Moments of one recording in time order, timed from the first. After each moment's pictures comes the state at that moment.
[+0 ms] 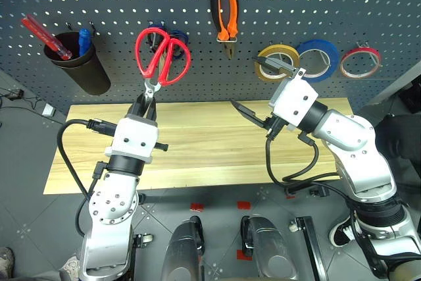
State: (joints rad) left arm -0.01 0.28 0.06 -0.70 0.26 0.28 -0.12; right arm -0.55 -0.50 0.18 -0.45 0.02 0.20 0.59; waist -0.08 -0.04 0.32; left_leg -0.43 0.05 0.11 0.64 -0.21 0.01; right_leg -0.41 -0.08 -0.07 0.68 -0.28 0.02
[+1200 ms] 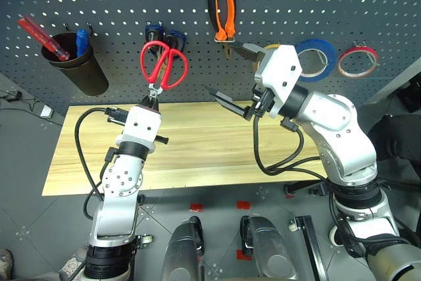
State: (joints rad) left arm -0.15 0.30 0.07 -0.38 0.23 0.23 -0.12; right arm -0.71 -0.36 0.18 -0.42 0.17 0.41 0.63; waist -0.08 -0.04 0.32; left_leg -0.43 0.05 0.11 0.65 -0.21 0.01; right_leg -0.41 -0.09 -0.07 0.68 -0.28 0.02
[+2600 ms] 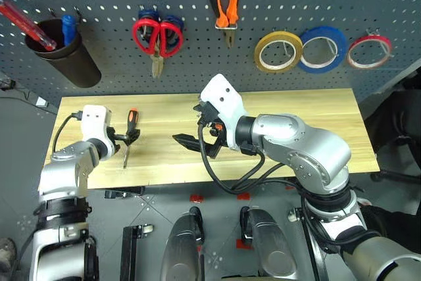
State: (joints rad) left arm -0.46 0.62 0.30 0.29 -0.22 0.71 -0.48; right arm -0.81 -0.11 0.30 -0.51 0.39 1.27 0.41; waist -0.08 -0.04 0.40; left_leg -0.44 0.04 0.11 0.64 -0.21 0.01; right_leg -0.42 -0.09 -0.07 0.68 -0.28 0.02
